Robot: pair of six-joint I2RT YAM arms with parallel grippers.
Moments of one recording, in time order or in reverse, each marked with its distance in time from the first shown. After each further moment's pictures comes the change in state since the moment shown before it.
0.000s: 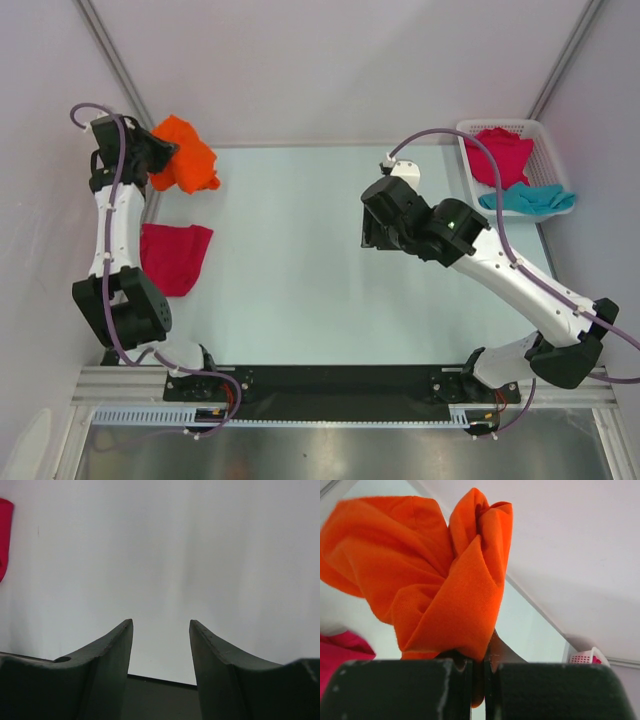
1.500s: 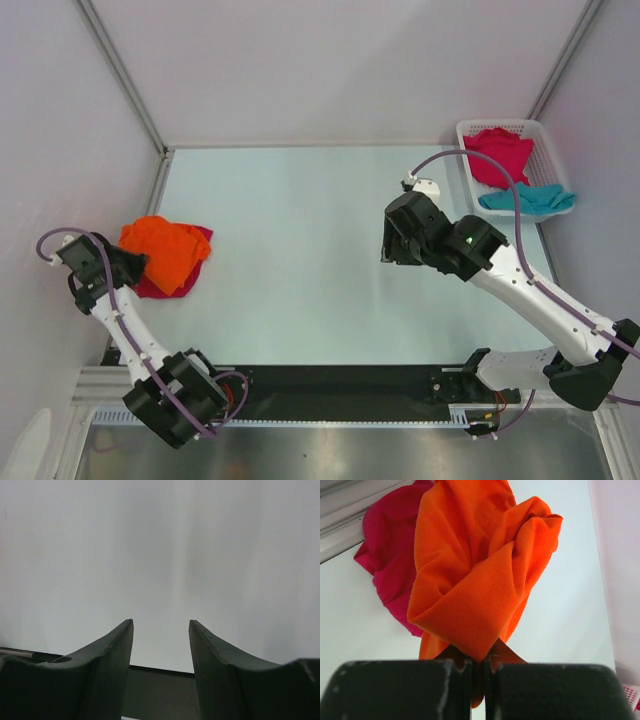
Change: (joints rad) left arm 0.476 -0.616 -0.739 -0.167 0.069 0.124; right arm -0.080 -0.153 -0.232 0.036 -0.082 0.001
